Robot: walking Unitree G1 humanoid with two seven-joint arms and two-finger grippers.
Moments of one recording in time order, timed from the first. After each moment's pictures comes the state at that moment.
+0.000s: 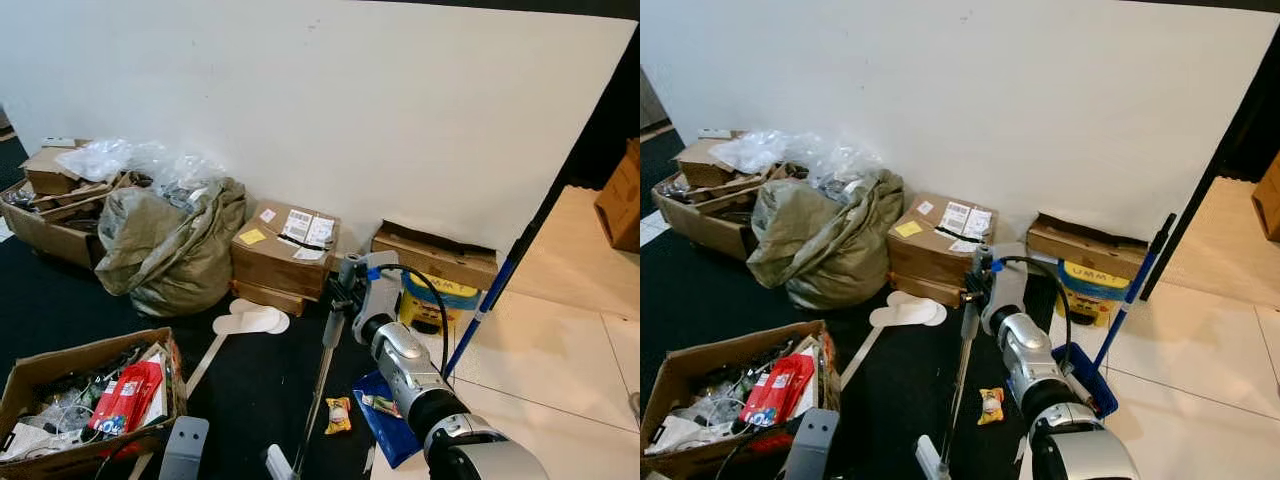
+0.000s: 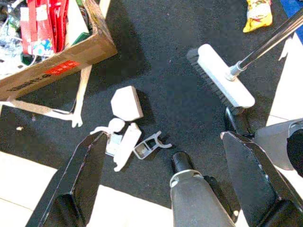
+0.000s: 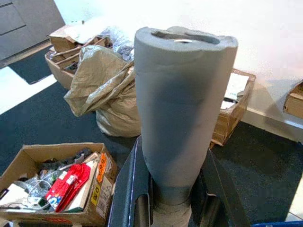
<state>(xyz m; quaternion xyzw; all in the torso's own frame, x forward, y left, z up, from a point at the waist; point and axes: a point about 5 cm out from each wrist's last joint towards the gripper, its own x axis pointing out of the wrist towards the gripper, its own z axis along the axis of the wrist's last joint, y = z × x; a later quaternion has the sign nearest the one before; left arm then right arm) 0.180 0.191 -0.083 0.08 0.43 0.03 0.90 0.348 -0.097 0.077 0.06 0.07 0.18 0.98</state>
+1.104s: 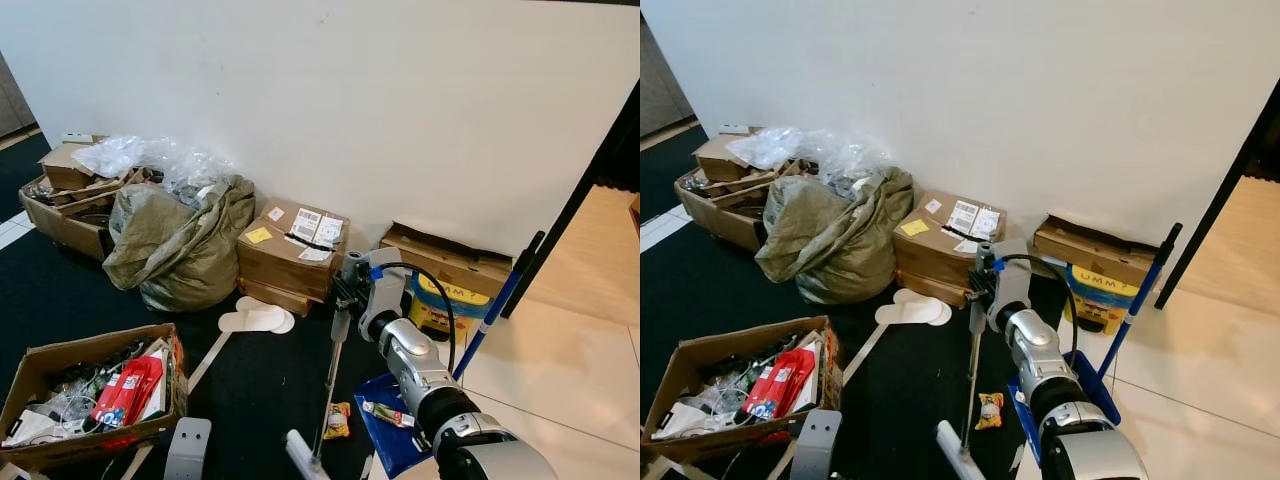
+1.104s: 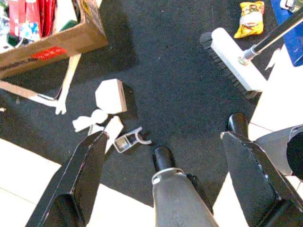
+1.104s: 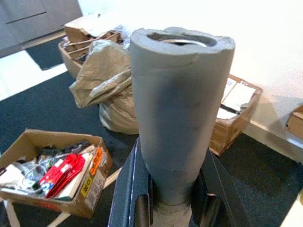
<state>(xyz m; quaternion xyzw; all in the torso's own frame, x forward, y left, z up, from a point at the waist) 0.173 0.187 -0.087 0.06 0.44 0.04 0.90 0.347 -0.097 0.079 0.03 0.06 0.21 0.98</state>
